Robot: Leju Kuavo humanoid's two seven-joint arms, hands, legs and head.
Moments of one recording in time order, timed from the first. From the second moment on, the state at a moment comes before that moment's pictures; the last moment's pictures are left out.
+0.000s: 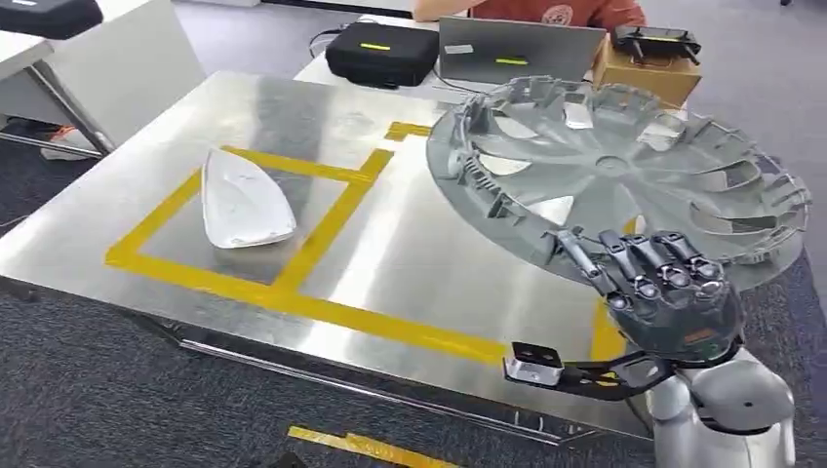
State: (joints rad) left arm -0.14 -0.20 0.54 -0.22 -1.18 0.26 -0.33; right arm 0.01 0.09 -0.14 -2.10 1.57 -0.70 -0.69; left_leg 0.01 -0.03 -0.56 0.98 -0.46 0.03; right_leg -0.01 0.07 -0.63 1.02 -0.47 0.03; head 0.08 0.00
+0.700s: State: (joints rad) left arm -0.13 -0.20 0.53 -0.22 -1.18 0.26 -0.33; right arm 0.02 0.09 -0.14 -2.10 1.57 -0.69 -0.69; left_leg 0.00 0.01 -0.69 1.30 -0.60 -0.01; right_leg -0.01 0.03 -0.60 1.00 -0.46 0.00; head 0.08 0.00
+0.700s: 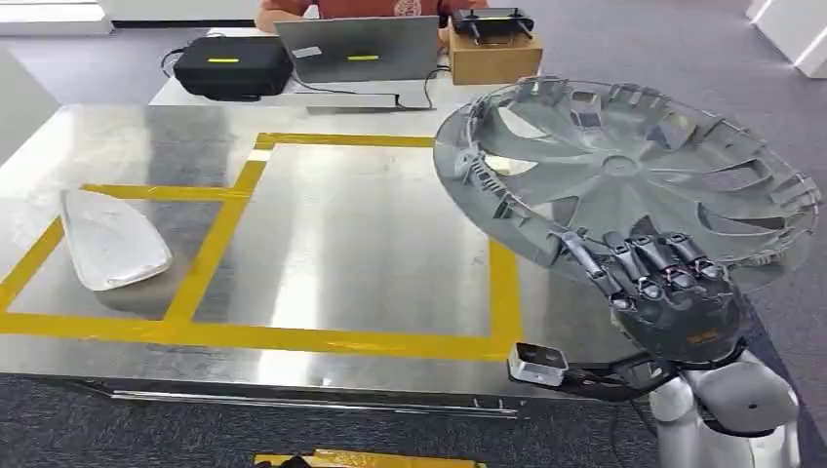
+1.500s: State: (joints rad) left arm -0.14 -0.19 0.52 -0.22 -1.16 0.26 -0.33; right arm 0.02 0.09 -0.14 -2.10 1.57 -0.69 -0.69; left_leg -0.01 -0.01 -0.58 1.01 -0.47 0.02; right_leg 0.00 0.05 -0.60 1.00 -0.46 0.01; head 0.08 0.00
